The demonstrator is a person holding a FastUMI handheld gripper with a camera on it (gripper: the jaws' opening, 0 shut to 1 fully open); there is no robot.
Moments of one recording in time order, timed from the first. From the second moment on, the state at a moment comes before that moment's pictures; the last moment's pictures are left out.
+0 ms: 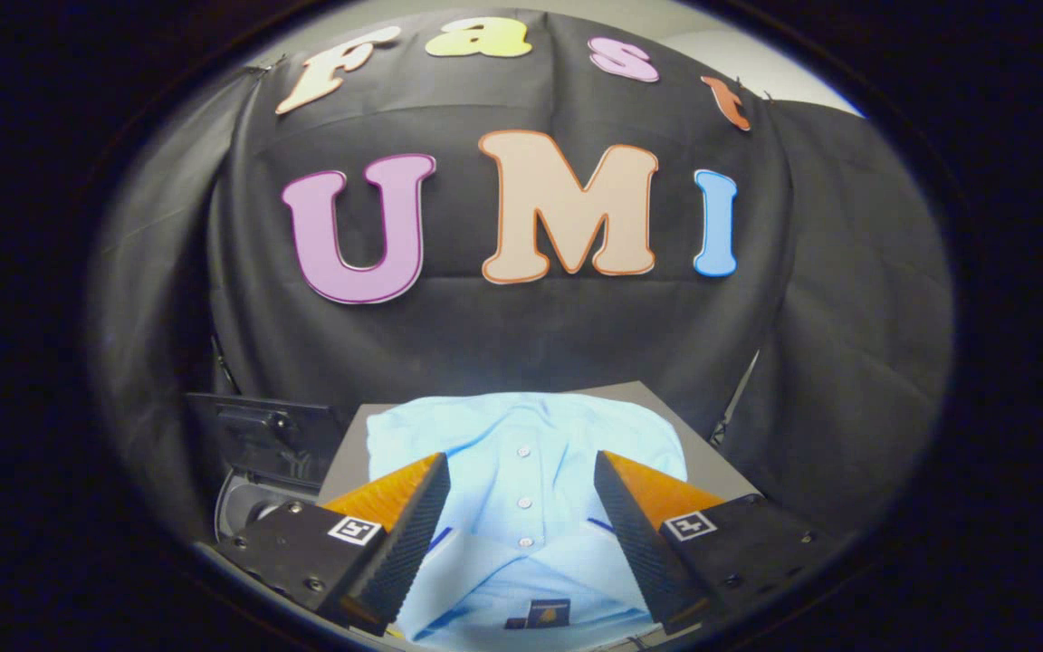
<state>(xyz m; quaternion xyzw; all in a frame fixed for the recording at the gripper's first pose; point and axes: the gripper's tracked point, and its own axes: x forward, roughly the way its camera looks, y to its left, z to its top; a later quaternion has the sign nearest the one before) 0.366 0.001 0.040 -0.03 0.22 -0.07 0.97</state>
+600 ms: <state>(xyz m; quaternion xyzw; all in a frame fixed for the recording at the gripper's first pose) 0.381 0.000 -0.034 -0.05 0.27 -0.04 0.96</state>
